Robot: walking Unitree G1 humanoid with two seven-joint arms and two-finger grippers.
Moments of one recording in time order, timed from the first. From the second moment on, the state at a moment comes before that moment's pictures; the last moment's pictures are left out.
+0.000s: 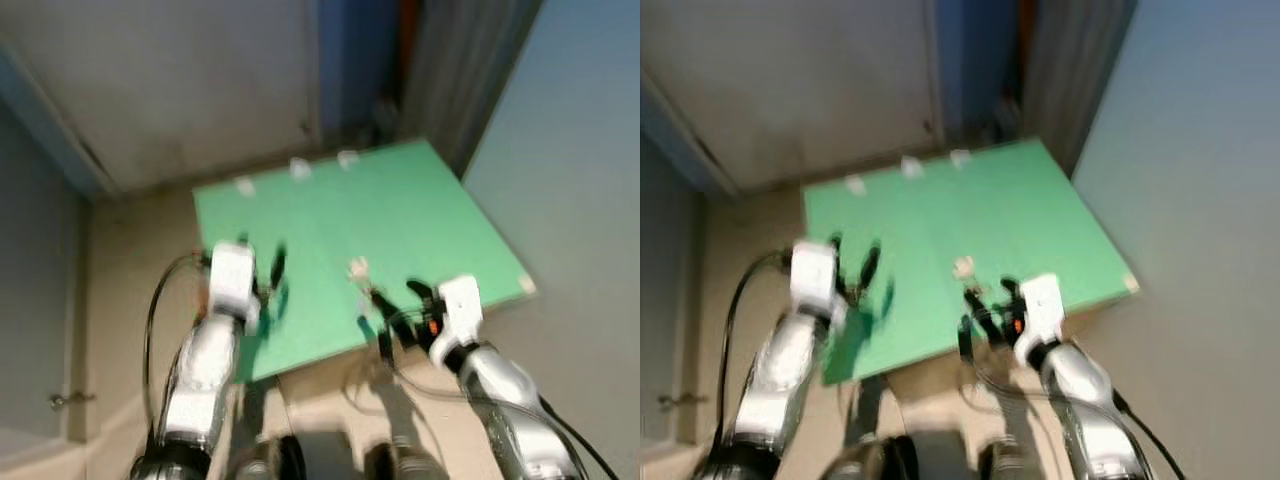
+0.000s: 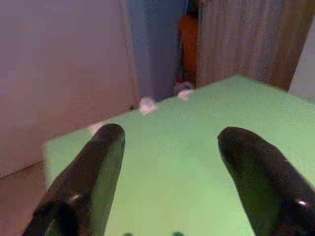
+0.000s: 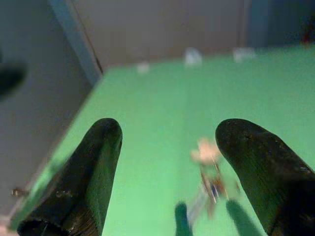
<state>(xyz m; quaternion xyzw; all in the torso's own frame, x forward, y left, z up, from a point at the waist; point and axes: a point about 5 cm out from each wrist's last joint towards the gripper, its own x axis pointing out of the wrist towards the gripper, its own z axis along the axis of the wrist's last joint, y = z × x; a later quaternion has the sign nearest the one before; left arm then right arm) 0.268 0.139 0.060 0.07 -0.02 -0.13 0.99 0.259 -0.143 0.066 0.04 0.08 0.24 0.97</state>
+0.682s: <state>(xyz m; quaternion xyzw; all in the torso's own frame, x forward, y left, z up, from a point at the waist) 0.250 0.118 0.058 0.06 0.00 -0.13 0.99 0.262 -0.148 0.041 0.06 0.07 0.18 0.98</state>
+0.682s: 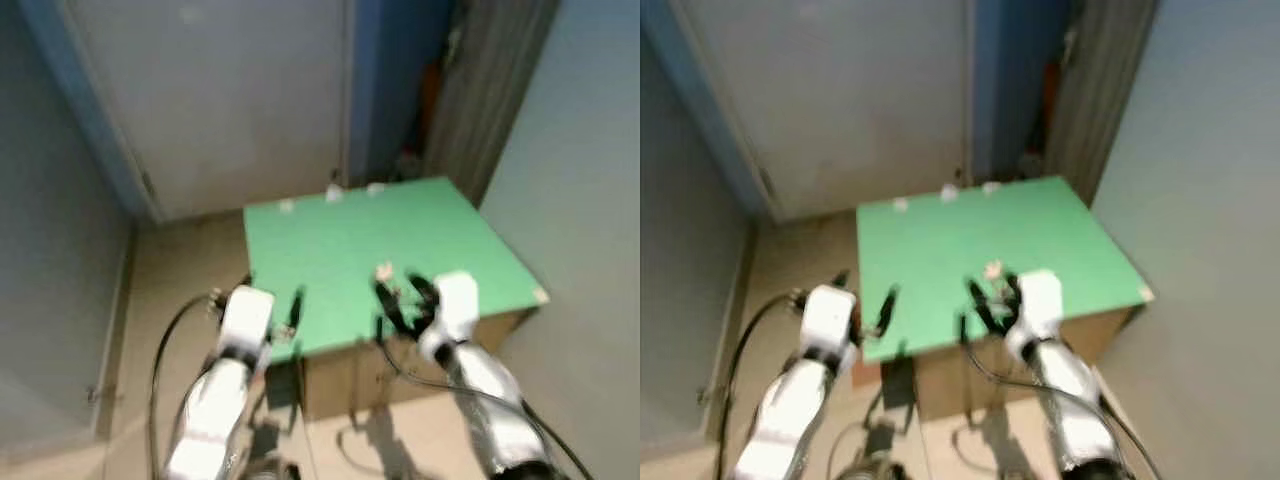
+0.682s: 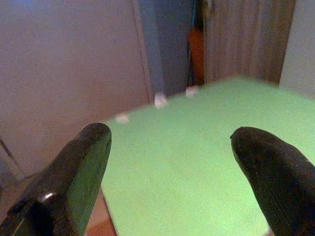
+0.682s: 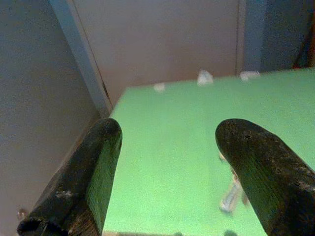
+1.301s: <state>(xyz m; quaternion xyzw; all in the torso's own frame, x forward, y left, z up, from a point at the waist) 0.259 0.127 0.060 0.07 0.03 -0.11 0.99 0.269 -0.140 0.043 0.06 0.06 0.19 0.98</state>
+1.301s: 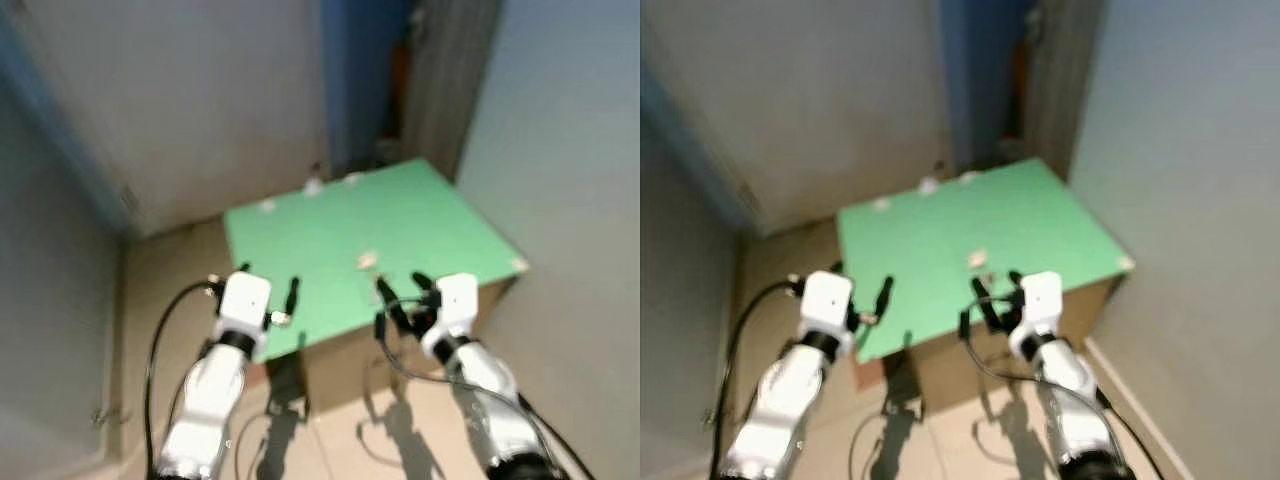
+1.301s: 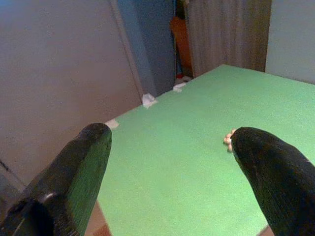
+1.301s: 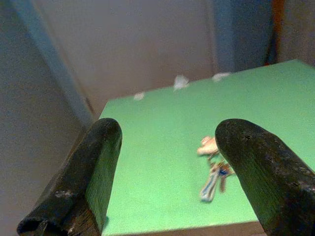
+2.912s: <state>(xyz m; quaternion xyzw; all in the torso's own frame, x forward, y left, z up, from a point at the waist) 0.271 0.130 0.056 0.08 0.04 -0.07 0.99 0.260 -0.139 0.041 0.05 0.07 0.23 0.97</state>
